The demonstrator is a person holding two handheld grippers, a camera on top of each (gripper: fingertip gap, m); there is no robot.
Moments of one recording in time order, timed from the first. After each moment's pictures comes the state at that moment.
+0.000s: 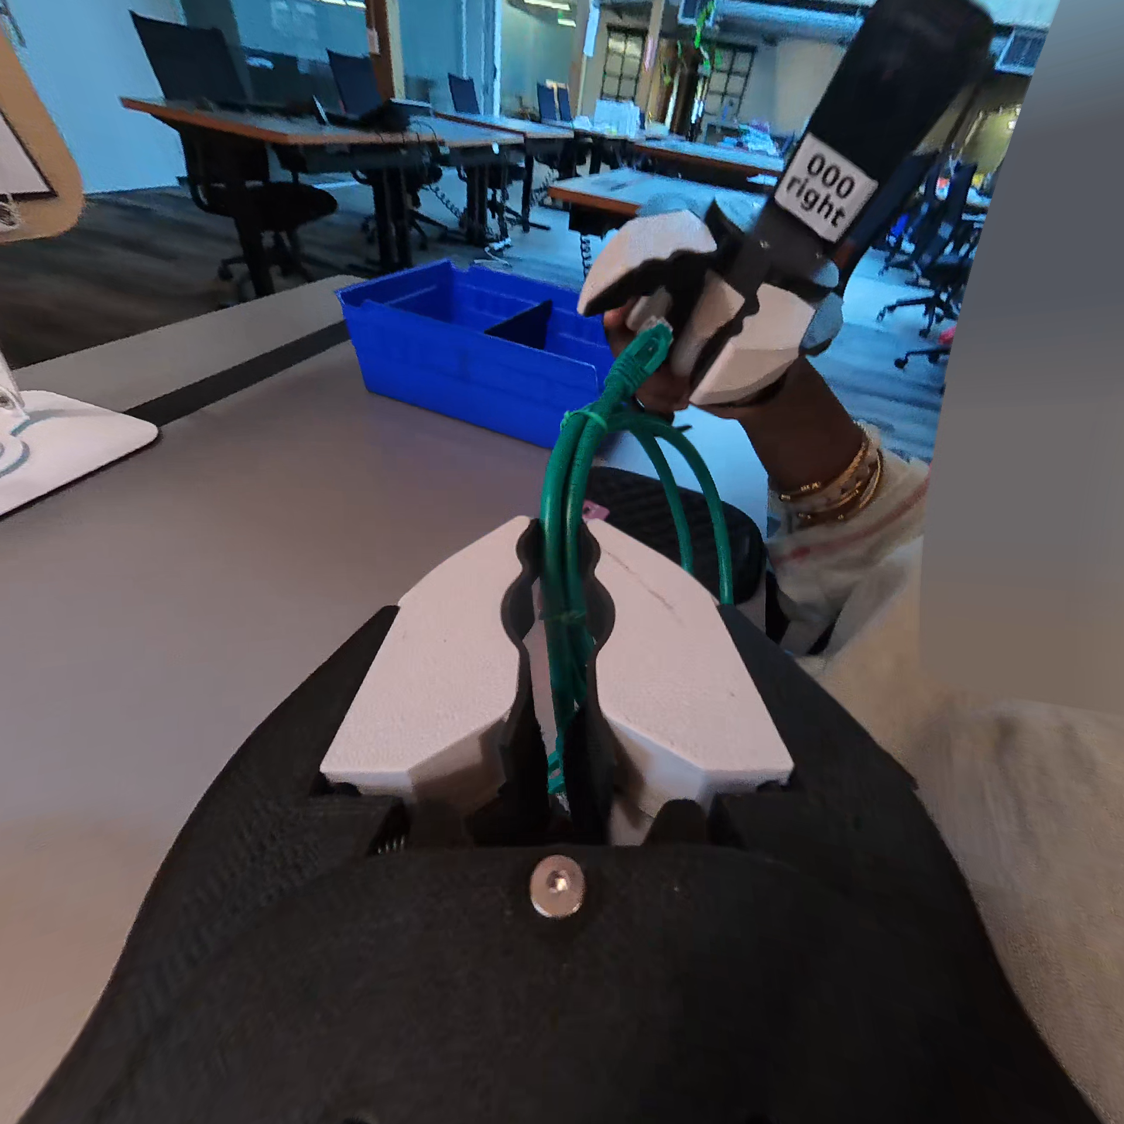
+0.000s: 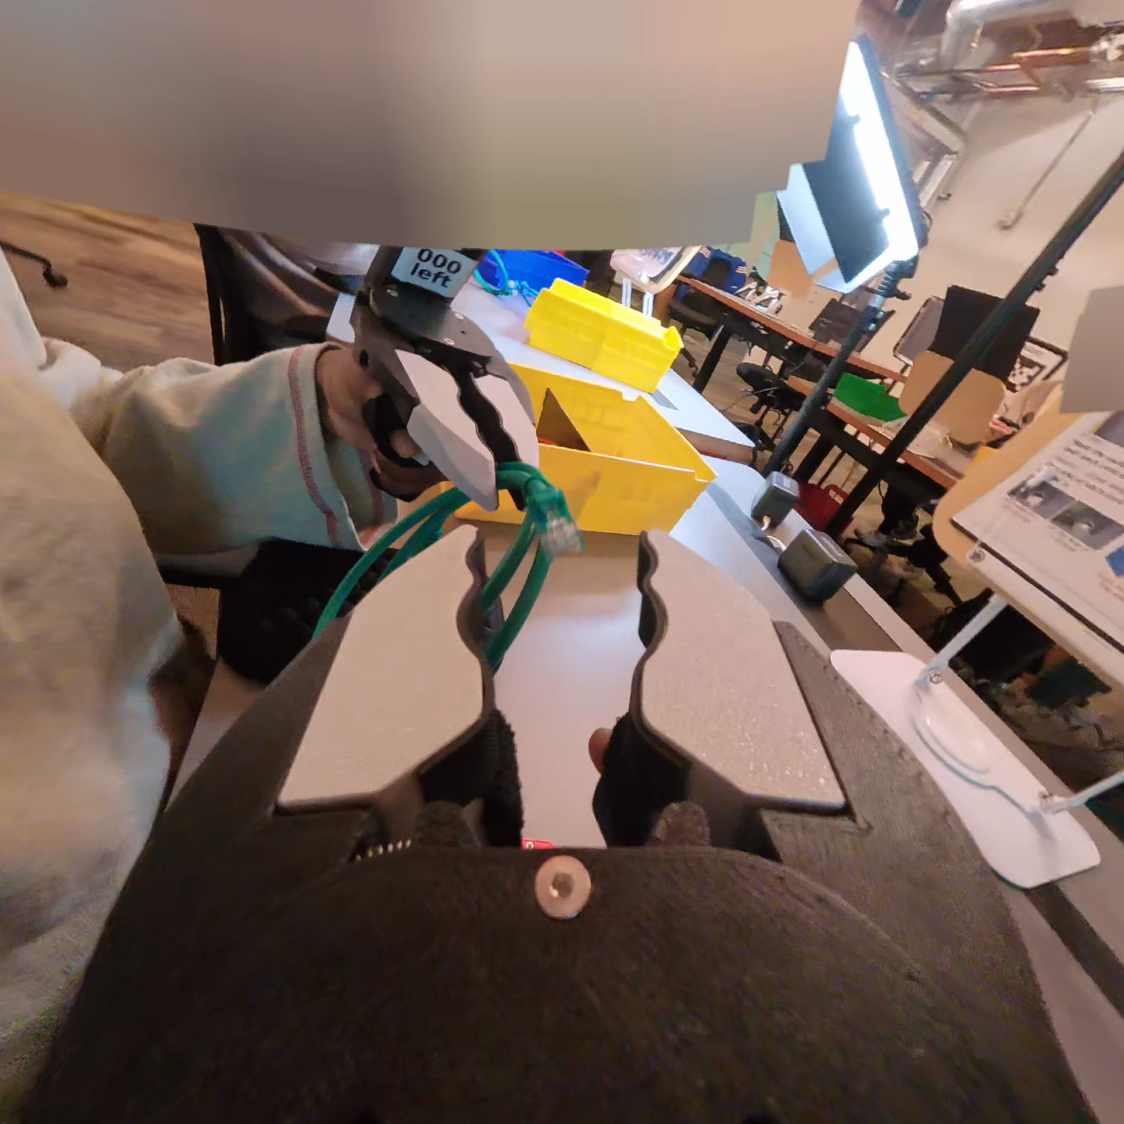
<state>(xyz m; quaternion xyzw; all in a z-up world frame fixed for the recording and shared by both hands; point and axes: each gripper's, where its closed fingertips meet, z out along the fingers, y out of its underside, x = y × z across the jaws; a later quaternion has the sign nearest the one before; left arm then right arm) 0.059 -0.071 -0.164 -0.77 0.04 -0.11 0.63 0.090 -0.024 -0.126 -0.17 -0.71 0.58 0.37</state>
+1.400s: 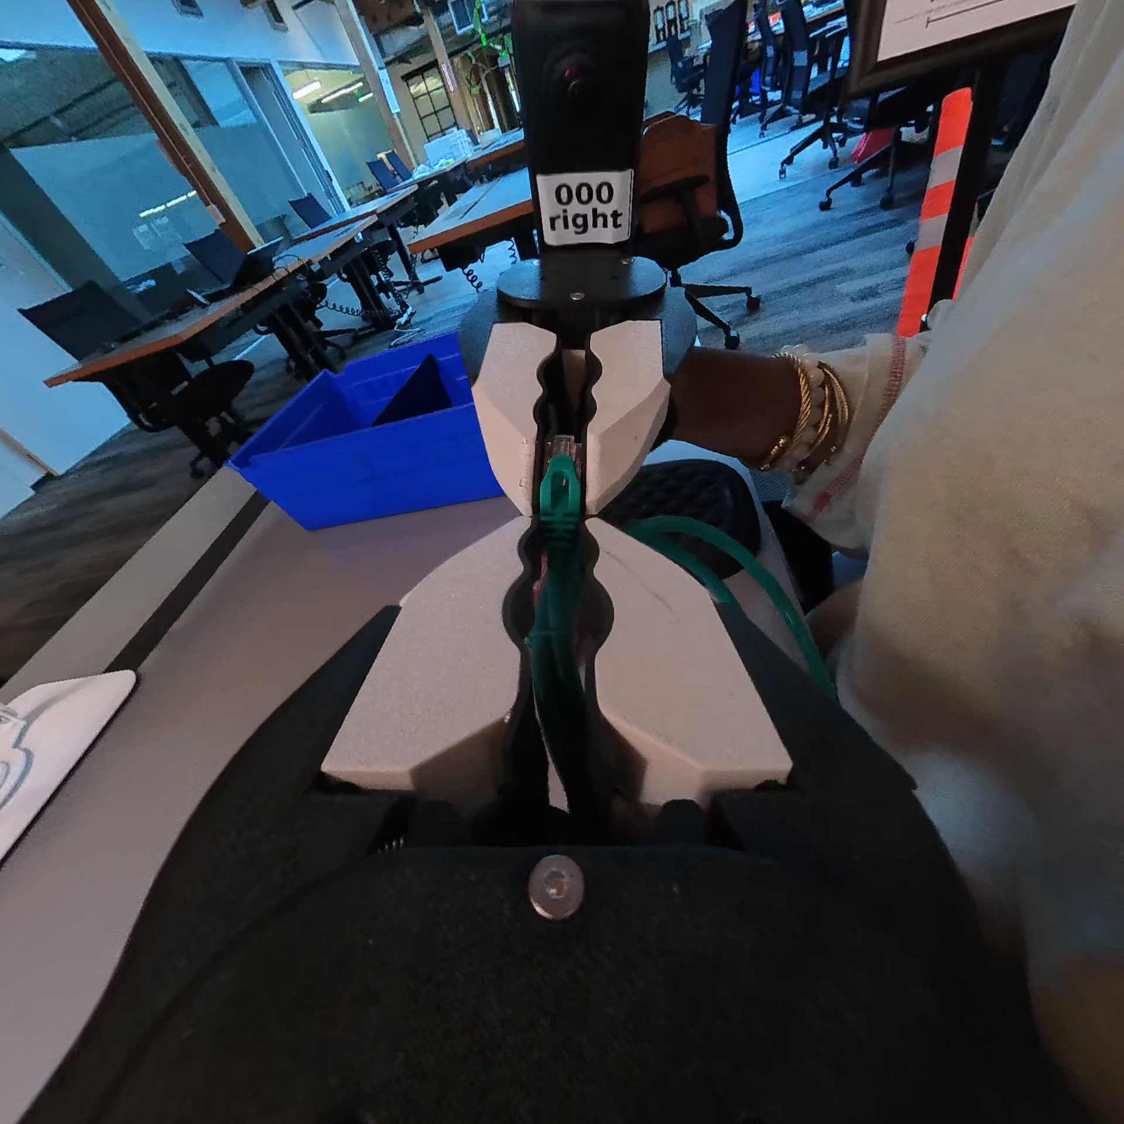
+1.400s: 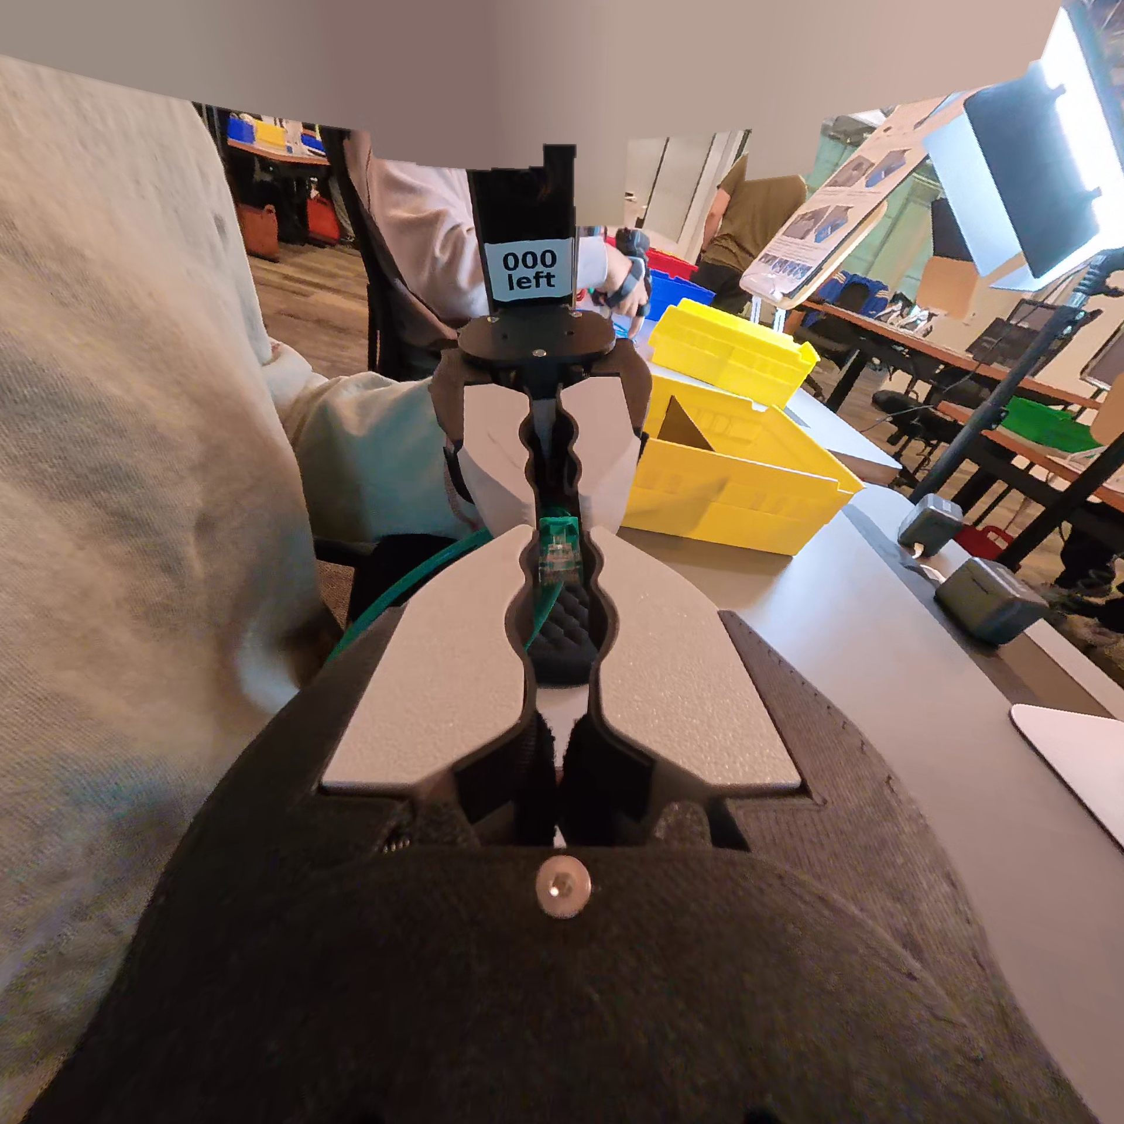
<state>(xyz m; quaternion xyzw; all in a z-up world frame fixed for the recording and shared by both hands) 0.120 -0.039 -0.175 -0.72 0.27 -0.04 0.64 0.116 -0.050 -0.162 -0.11 -0.72 0.62 0.28</state>
